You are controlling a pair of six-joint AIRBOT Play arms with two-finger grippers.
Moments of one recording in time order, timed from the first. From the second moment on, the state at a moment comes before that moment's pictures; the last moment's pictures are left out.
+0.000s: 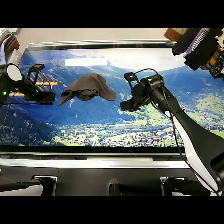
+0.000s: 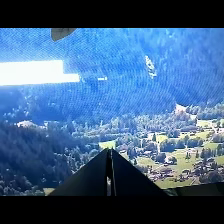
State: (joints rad) left arm -0.03 -1.47 1.53 1.47 -1.47 -1.50; right arm 0.45 -1.53 1.47 1.66 -1.26 -1.49
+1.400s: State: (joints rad) left arm -0.07 -1.58 1.56 1.44 -1.10 -1.57; right arm 0.45 -1.53 1.47 1.66 -1.21 -1.47
